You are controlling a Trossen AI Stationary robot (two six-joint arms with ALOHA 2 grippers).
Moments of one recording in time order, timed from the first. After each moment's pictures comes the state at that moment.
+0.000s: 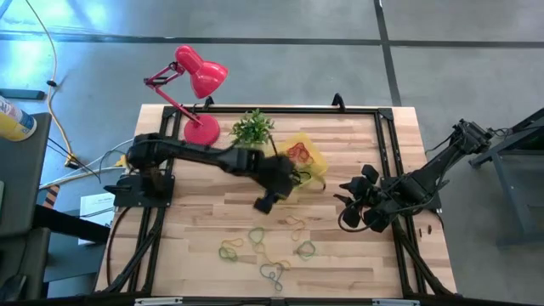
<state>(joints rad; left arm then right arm) 0.08 1.86 1.46 -0.54 0.16 0.47 0.65 1.09 0.86 -0.83 0.79 0.91</state>
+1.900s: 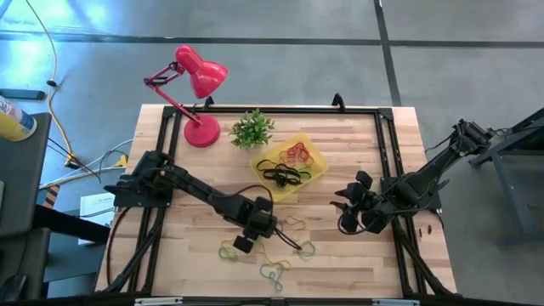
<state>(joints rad) -0.23 1.98 1.26 -0.54 -0.05 0.12 0.65 1.09 0.75 -0.63 0.73 0.87</state>
